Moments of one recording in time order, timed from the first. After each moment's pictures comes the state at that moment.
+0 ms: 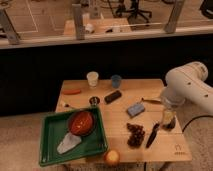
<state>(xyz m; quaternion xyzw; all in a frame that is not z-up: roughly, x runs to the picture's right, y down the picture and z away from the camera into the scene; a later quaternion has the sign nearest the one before) 0.286 0.106 0.684 -0.28 0.02 0.02 0.96</state>
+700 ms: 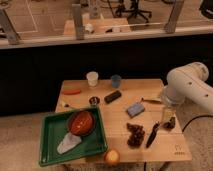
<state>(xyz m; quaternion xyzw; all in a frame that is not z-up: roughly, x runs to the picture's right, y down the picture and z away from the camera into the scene) 0.292 0.092 0.708 -0.26 0.00 0.02 0.97</state>
